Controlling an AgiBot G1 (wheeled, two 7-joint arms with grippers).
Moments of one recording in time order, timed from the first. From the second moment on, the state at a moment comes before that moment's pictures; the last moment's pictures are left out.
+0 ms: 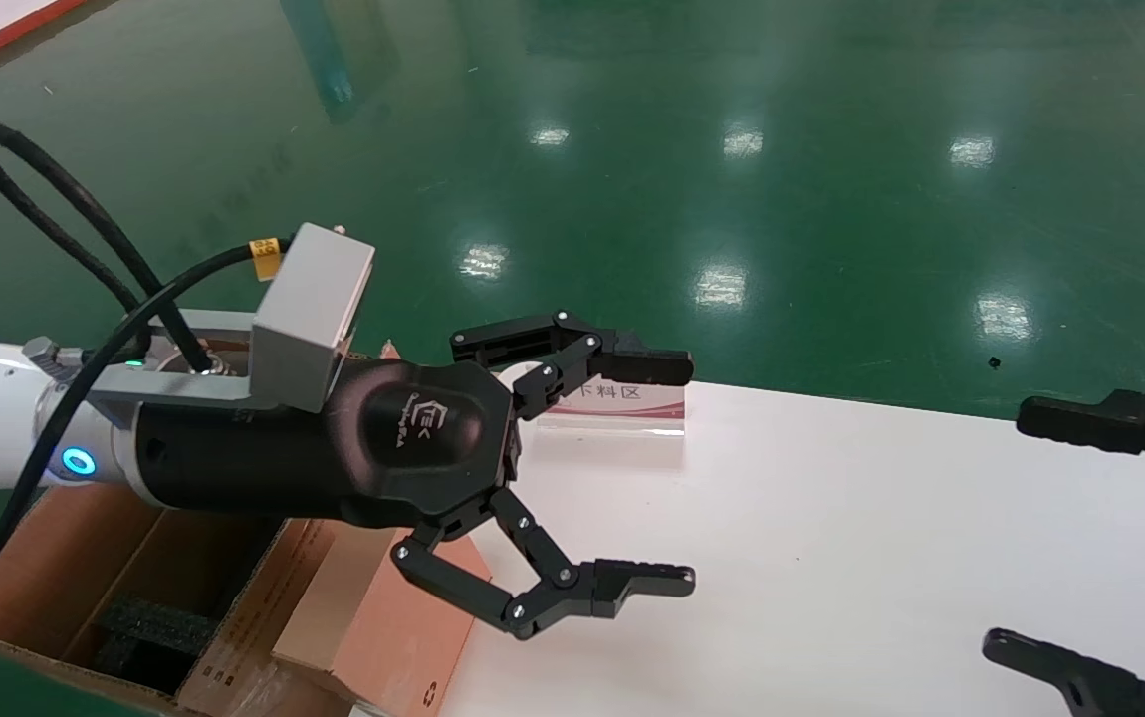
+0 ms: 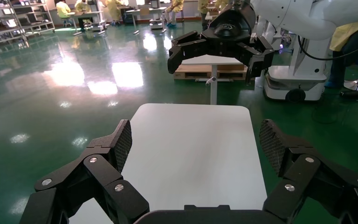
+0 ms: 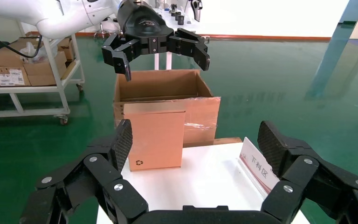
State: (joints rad) left arm -1.07 0.61 0.28 -1.28 0.73 1.50 -0.19; right arm 1.07 -0.61 -0.28 1.28 -0.73 -1.50 0.19
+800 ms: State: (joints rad) left arm -1.09 0.59 0.31 -1.29 0.78 1.48 -0.25; right arm 1.07 -0.61 -0.28 1.28 -0.73 -1.50 0.19
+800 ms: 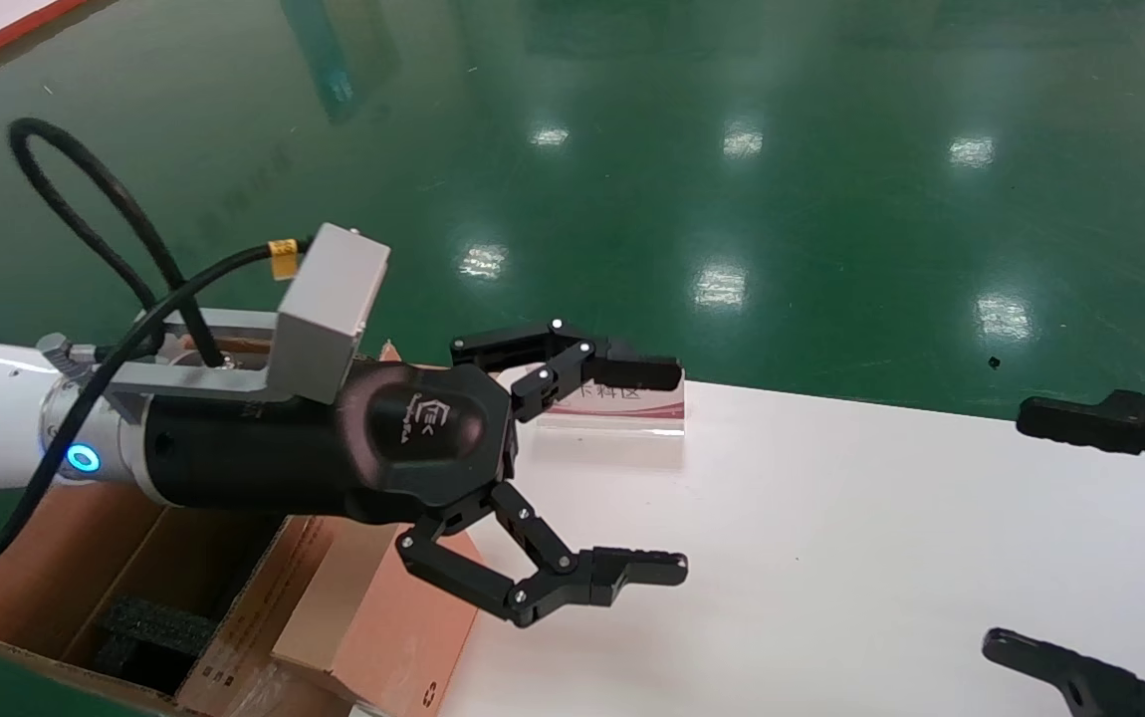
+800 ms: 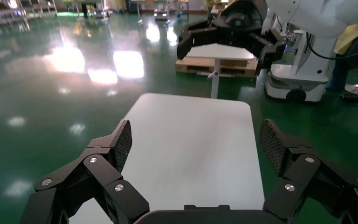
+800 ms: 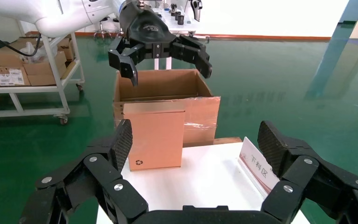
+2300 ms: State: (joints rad) left arm -2.10 0.73 1.39 -1.36 1.42 1.59 -1.22; right arm 1.08 -0.61 -0.28 1.28 -0.73 -1.49 0.19
